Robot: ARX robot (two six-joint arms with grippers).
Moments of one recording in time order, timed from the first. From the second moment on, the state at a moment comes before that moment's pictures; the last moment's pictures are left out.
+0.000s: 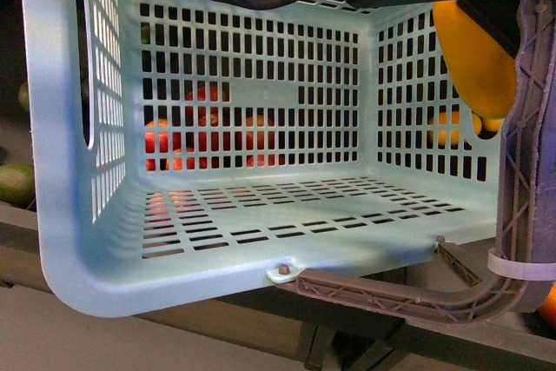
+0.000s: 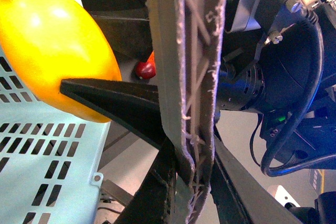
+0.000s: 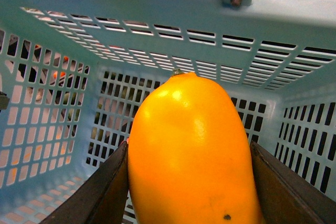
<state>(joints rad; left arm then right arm) -0.58 1.66 1.08 0.11 0.66 -0.31 0.05 1.79 0.51 1.21 -0.72 0.19</state>
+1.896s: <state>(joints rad) -0.58 1.66 1.08 0.11 0.66 -0.32 -0.25 0.60 0.01 0.58 -0.24 0.00</state>
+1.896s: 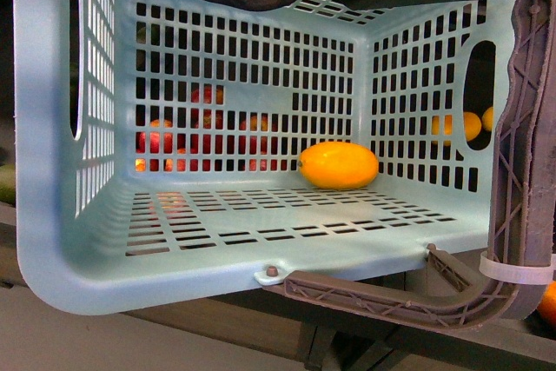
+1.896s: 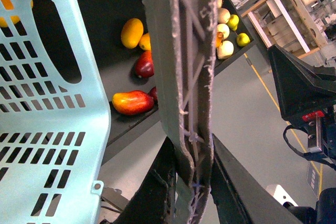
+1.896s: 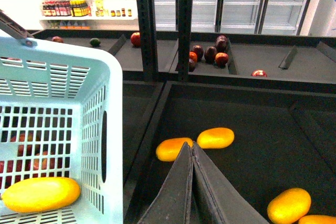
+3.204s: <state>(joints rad) -0.59 1.66 1.08 0.11 0.66 -0.32 0.00 0.33 0.00 0.34 0.00 0.00</state>
